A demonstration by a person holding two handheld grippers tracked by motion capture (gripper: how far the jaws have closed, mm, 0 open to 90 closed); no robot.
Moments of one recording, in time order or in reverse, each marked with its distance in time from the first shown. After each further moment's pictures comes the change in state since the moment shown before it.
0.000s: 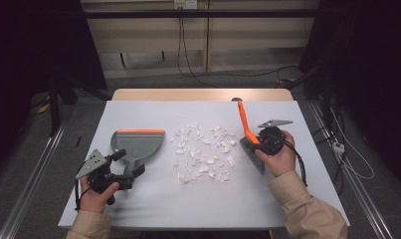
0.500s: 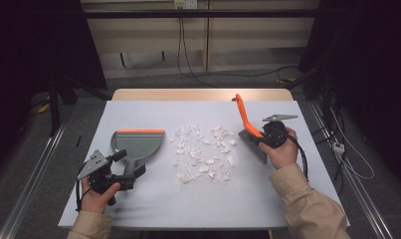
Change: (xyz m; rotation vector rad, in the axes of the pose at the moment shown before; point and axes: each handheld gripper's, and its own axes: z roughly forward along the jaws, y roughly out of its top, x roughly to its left) left arm -0.003 -0.002 0.000 0.005 0.009 0.002; right arm -0.018 0.012 0.002 -0.048 0.029 0.034
